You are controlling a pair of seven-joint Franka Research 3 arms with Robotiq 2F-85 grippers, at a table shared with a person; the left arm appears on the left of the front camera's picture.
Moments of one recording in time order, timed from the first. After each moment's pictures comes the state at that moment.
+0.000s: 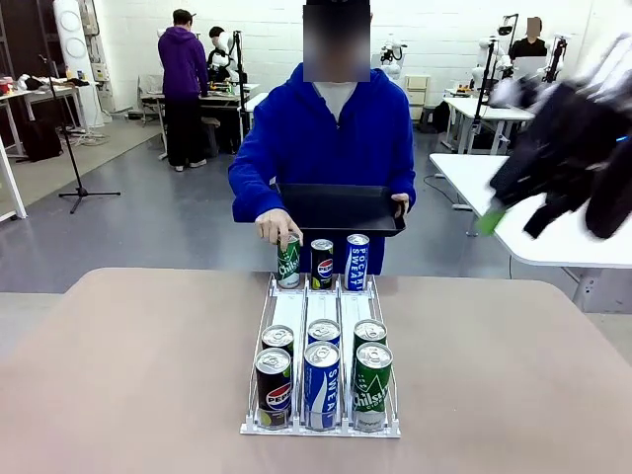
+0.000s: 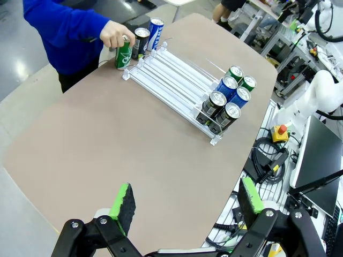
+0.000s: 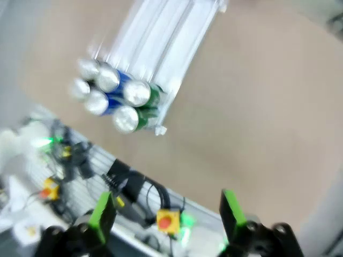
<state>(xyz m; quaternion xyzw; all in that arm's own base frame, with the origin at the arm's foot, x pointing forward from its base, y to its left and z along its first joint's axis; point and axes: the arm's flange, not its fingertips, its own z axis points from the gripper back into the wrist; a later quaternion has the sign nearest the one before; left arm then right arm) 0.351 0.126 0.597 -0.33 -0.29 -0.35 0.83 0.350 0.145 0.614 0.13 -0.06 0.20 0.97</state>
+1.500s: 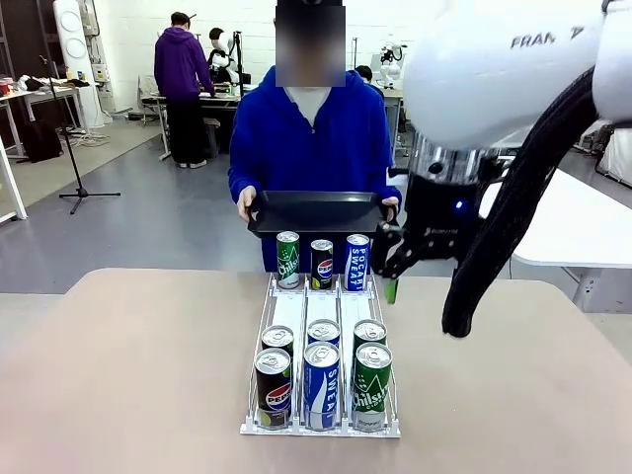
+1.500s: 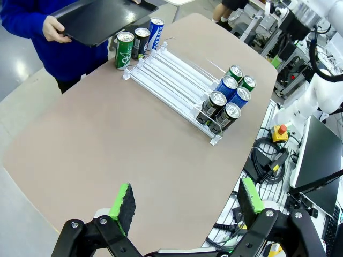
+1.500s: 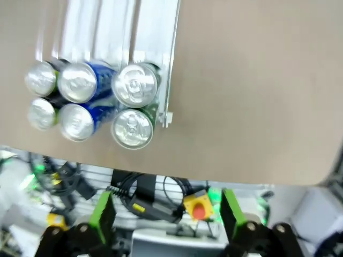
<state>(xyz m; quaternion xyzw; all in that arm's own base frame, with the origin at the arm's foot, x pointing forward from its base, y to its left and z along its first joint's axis) 0.351 0.126 0.597 -0.33 -0.29 -0.35 0.83 0.332 0.274 0.530 0.01 0.02 0.06 1.00</state>
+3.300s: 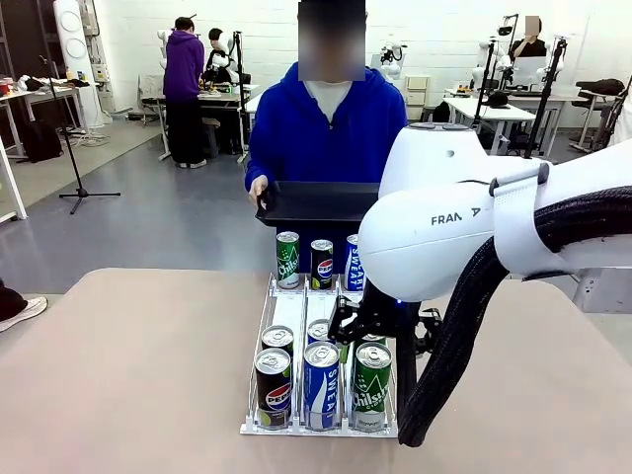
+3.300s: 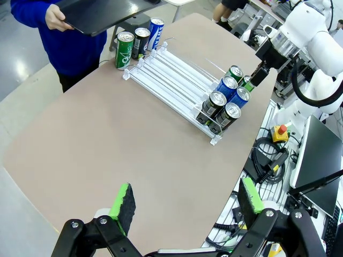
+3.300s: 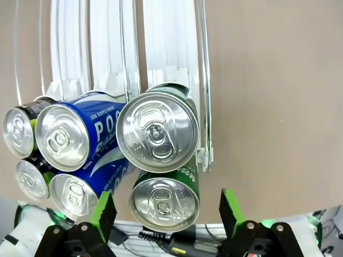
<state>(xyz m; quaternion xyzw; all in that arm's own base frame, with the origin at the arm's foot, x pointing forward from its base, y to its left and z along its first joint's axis) 0.351 0.126 0.597 -0.33 -0.29 -0.35 0.83 0.335 0.307 0.422 0.05 -0.02 -0.03 1.00</state>
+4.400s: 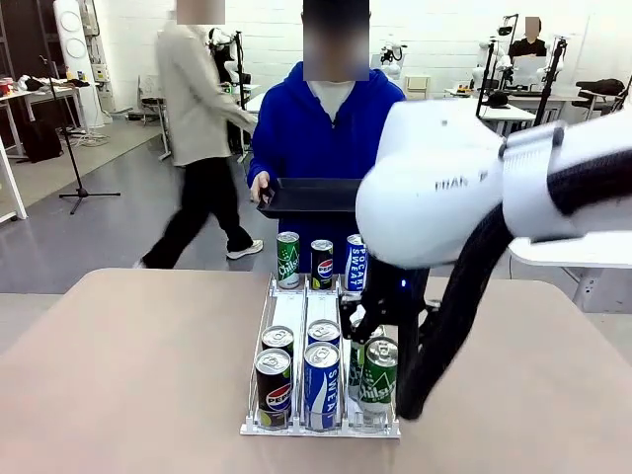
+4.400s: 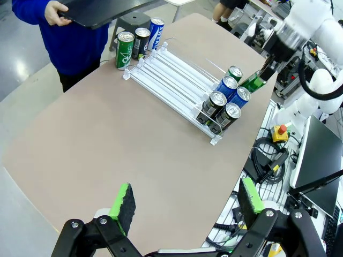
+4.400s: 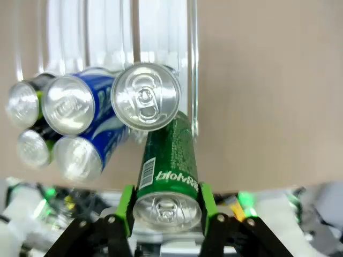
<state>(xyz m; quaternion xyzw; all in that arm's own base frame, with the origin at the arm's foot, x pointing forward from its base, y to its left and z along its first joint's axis) 0.351 0.126 0.597 -0.33 -0.29 -0.35 0.83 0.333 0.310 0.472 0.01 0.03 0.00 1.00</state>
